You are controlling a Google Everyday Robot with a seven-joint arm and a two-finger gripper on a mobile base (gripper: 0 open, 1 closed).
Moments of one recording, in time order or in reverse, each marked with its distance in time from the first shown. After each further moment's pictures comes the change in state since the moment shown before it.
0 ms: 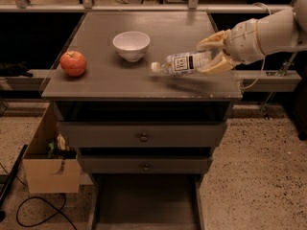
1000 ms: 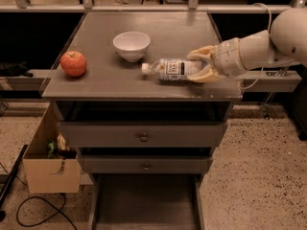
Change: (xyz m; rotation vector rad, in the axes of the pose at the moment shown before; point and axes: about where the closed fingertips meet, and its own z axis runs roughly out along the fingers) arm 0.026 0.019 0.054 -0.031 -0.028 0.052
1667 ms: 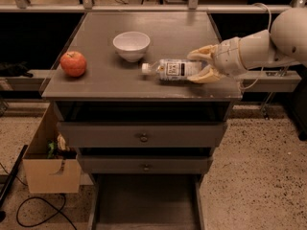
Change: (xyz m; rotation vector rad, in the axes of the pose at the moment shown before) arm 0.000 0.000 0.000 0.000 0.000 0.000
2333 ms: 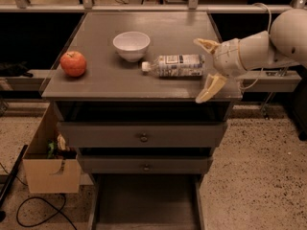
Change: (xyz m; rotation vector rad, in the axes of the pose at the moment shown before) arm 0.000 0.000 0.000 0.000 0.000 0.000
